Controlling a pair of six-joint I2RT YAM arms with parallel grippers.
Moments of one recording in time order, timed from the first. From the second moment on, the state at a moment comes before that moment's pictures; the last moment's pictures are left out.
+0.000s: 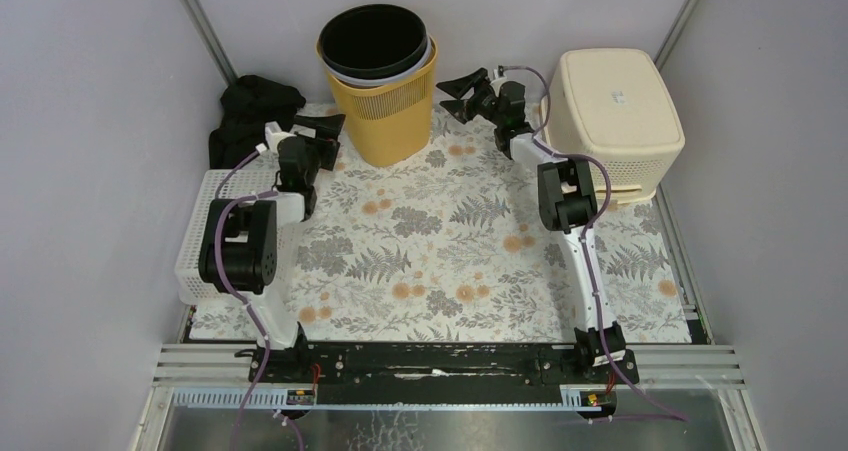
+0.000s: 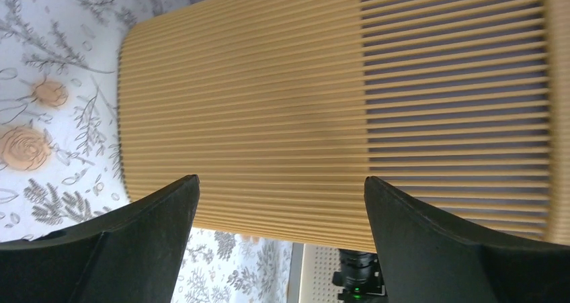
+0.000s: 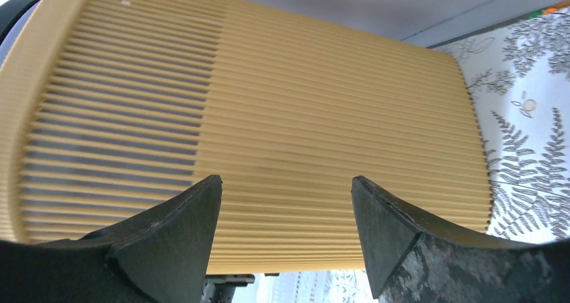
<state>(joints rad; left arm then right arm) 0.00 1.78 0.89 0.73 0.07 -1.29 0.26 2.64 2.12 0.55 -0.58 1.36</state>
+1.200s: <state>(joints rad) -0.14 1.81 0.72 0.99 -0.04 -1.26 0.36 2.66 1.86 0.78 -0.61 1.47</state>
